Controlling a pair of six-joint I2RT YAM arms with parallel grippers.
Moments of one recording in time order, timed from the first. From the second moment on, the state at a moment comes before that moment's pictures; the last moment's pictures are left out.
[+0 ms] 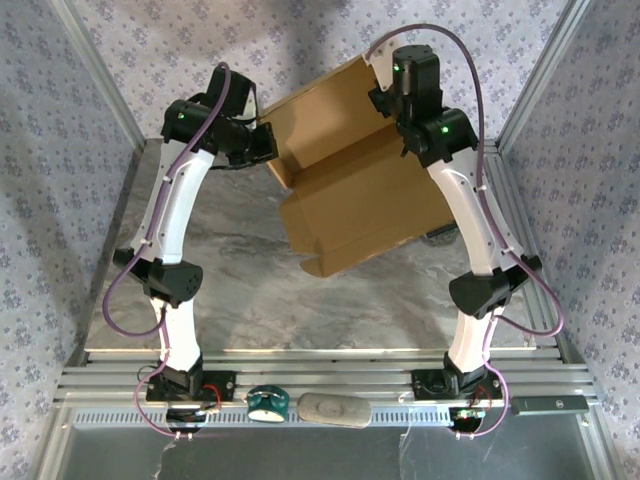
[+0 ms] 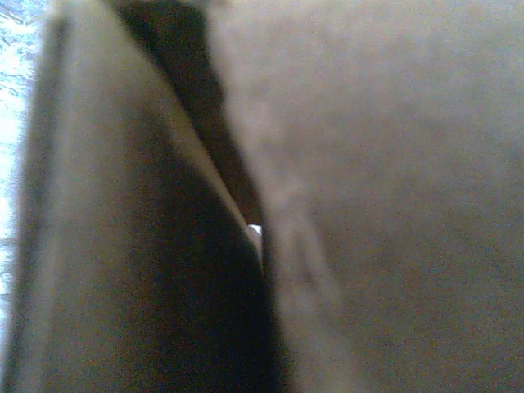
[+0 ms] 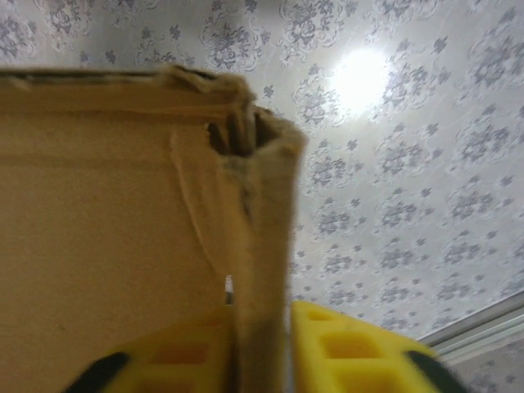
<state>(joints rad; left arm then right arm) -0.43 1.95 2.53 -1.48 0.16 -0.55 0.46 1.85 2.36 -0.75 0.42 -0.44</state>
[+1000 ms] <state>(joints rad) -0.43 1.95 2.53 -1.50 0.16 -0.54 0.43 1.78 2.31 -0.80 0.34 -0.39</state>
